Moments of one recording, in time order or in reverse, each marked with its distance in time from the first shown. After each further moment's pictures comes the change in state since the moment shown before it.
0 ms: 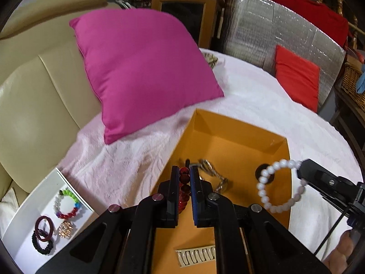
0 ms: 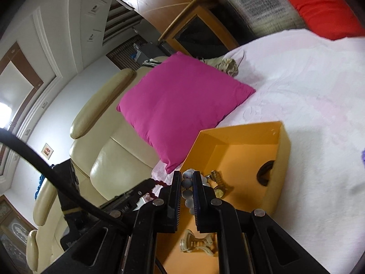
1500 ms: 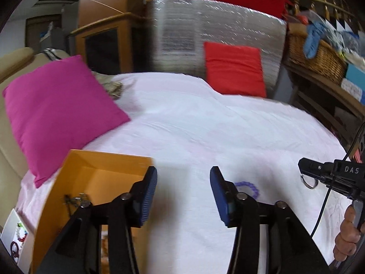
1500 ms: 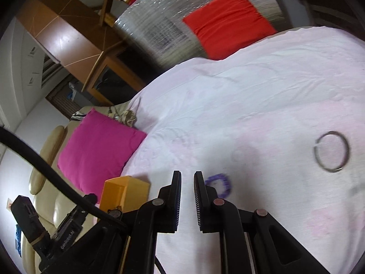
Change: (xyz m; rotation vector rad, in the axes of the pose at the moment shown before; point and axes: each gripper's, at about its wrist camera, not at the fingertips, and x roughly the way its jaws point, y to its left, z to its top) left arm -0.006 -0.231 -0.001 0.269 -0.109 -0.159; right arm -0.195 -0.162 0.044 0.248 -0.179 -0.394
